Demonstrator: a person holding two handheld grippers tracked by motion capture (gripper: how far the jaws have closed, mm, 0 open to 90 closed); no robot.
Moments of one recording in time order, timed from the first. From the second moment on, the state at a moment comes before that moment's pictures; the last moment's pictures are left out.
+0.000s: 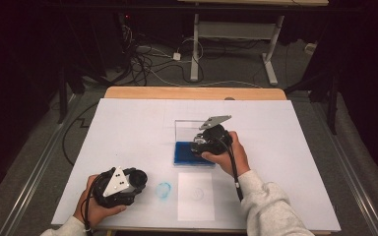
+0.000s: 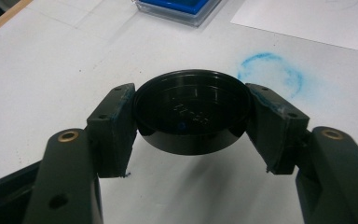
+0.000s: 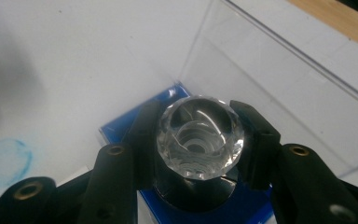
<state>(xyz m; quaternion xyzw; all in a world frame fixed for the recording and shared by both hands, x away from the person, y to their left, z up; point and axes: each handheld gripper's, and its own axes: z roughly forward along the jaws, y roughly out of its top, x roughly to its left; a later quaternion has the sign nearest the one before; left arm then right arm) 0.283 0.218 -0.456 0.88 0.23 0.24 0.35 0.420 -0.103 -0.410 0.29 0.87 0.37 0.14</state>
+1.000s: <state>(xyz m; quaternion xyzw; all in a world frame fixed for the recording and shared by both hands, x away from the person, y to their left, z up) 0.282 0.217 -0.456 0.88 0.23 0.24 0.35 0.417 -0.118 -0.433 0.31 0.87 0.36 0.14</state>
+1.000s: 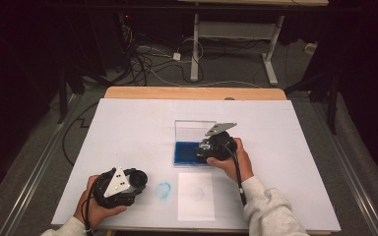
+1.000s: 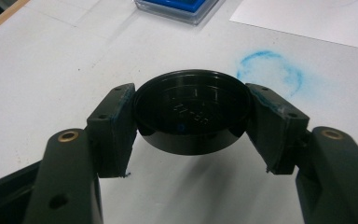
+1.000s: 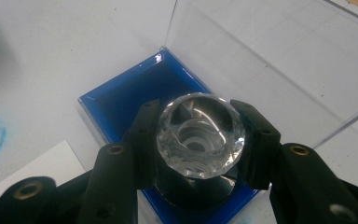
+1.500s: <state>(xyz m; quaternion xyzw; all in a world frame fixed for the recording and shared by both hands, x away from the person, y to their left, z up) 0.282 0.216 -0.457 0.88 0.23 0.23 0.34 0.417 -0.118 -0.434 0.30 0.87 0.36 0.14</state>
